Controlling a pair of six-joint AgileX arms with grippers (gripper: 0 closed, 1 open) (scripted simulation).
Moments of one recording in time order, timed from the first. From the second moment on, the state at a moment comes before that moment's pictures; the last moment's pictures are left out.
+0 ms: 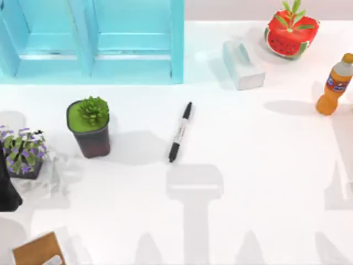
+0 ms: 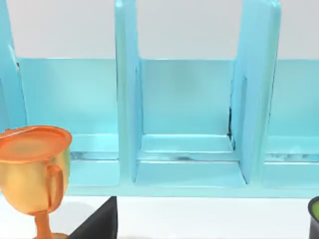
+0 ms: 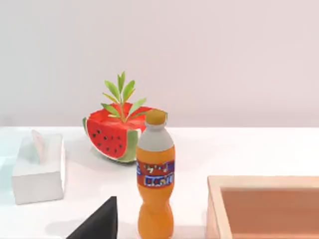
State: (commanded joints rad) left arm 0.00 0.00 0.00 0.00 0.00 0.00; right arm 0.00 0.00 0.00 0.00 0.00 0.00
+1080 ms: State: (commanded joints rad) left arm 0.00 0.00 0.00 0.00 0.00 0.00; right arm -0.31 1.20 1.02 -0.84 0.00 -0.30
